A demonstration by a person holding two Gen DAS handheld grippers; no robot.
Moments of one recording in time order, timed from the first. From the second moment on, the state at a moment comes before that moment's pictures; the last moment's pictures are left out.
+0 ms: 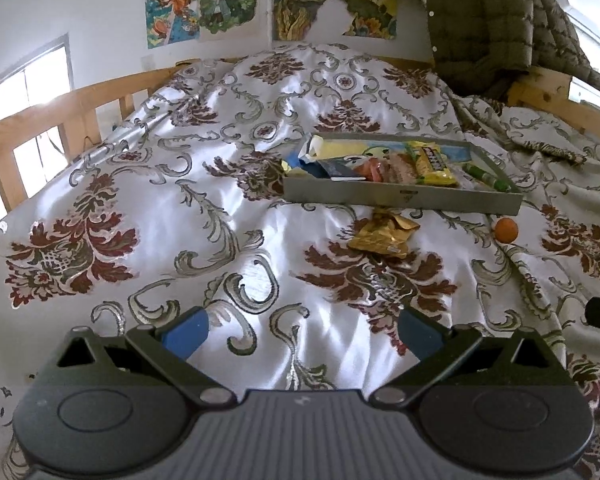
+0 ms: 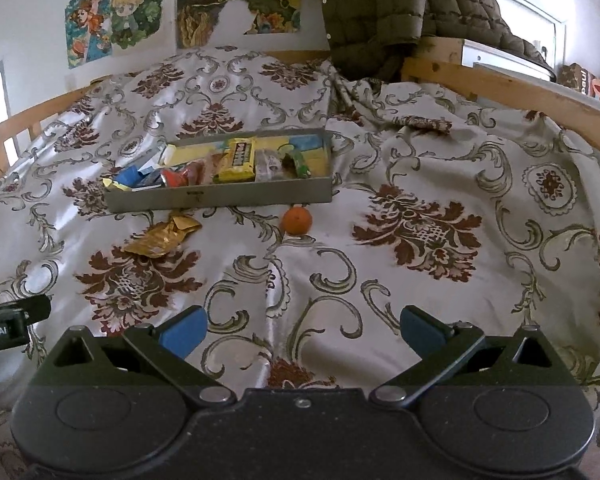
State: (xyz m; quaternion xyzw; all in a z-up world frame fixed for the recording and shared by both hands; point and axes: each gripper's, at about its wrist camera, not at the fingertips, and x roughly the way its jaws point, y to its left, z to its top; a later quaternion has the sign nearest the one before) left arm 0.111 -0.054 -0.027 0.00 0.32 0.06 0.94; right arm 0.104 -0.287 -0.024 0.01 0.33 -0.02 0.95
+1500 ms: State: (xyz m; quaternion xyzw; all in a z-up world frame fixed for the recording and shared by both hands) left arm 0.208 -0.086 -0.030 0.03 0.31 0.04 0.95; right arm 0.198 -0.307 -0.031 -0.05 0.27 0.03 0.96
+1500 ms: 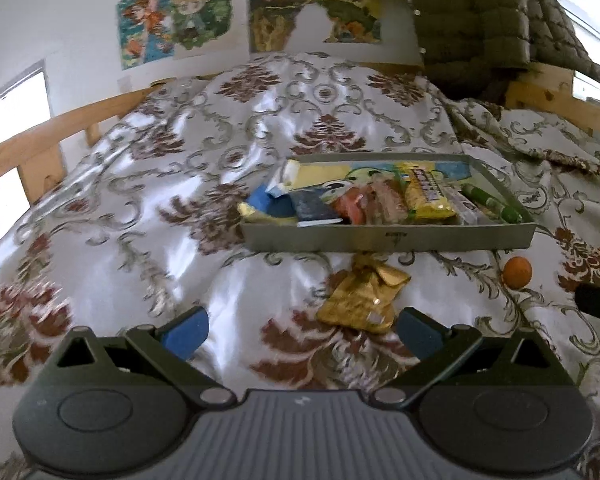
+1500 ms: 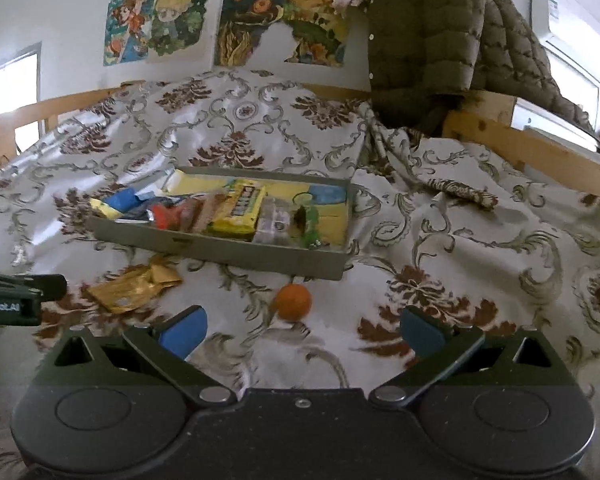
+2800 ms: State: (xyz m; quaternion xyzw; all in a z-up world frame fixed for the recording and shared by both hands) left arm 0.321 -0.112 -0.093 0.08 0.42 -0.13 0.90; right arm 0.306 -0.304 -0.101 -0.03 0.33 0.11 0.94
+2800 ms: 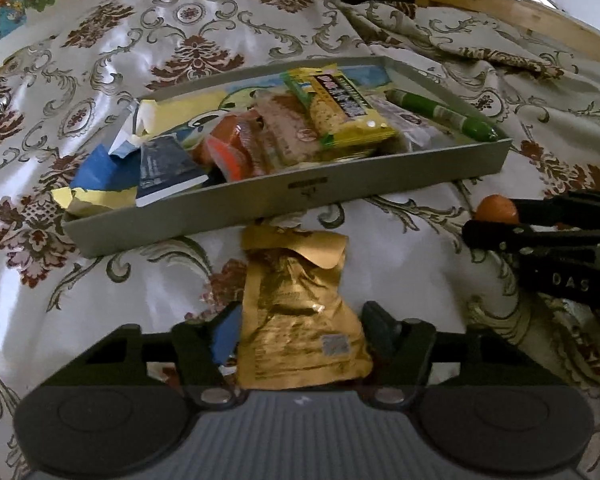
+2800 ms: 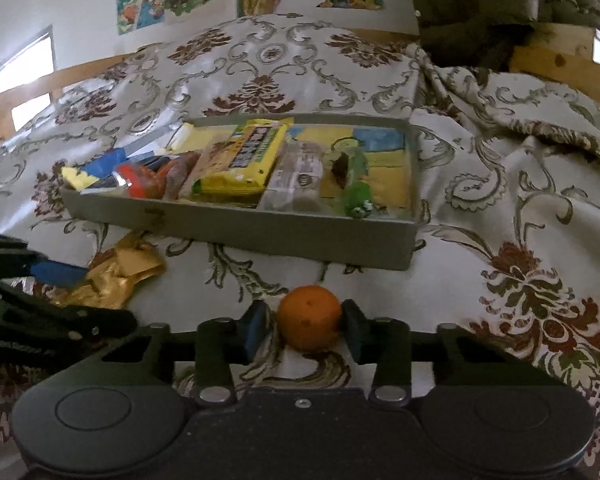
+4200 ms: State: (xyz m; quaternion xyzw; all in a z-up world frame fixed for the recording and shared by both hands) left arm 0.264 -0.136 -0.043 0.08 0.42 -0.12 0.90; right arm 0.277 -0.304 -0.053 0.02 0.30 0.19 0.94
